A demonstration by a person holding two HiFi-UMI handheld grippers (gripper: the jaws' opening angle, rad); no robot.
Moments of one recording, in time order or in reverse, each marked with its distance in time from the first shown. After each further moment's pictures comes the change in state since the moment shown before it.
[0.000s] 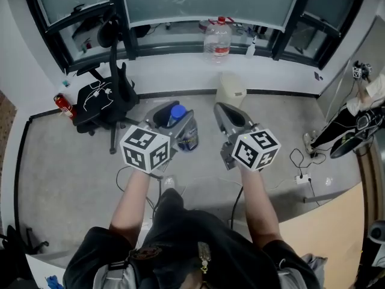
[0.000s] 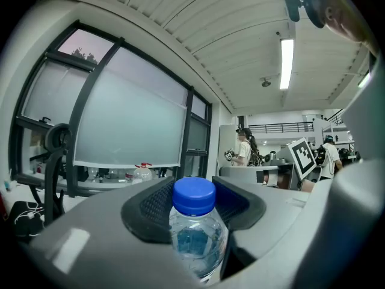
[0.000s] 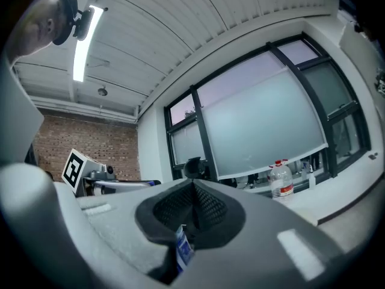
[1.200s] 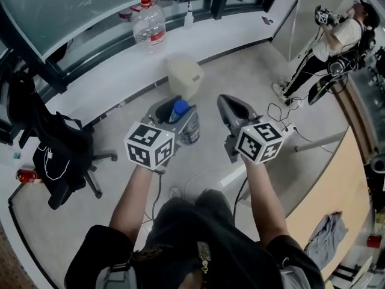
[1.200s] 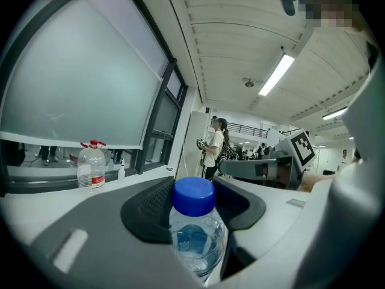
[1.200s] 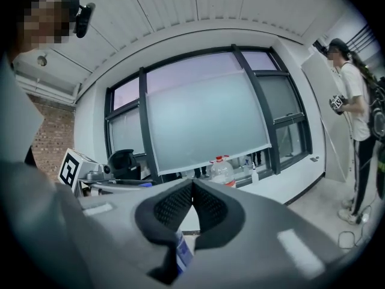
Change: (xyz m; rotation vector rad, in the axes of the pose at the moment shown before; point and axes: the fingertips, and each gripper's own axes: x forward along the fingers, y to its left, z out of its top) left arm 0.266 0.069 -0.057 -0.058 0.143 -0.470; right arm 0.064 -0.233 -0.023 0.050 0.061 -0.517
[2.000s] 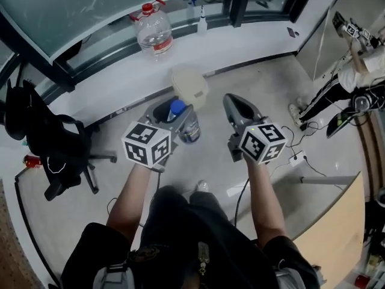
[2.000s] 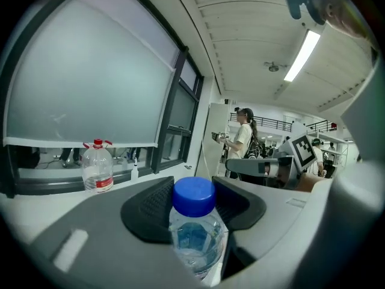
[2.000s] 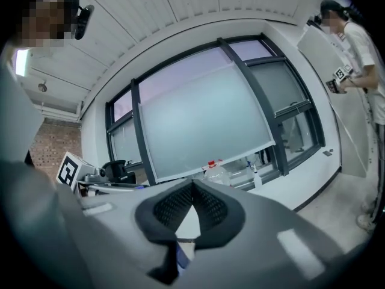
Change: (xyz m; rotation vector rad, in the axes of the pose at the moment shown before) left arm 0.189 0.052 0.014 -0.012 0.052 0.199; right arm 0.076 -0.211 0.033 0.074 -0.021 0.126
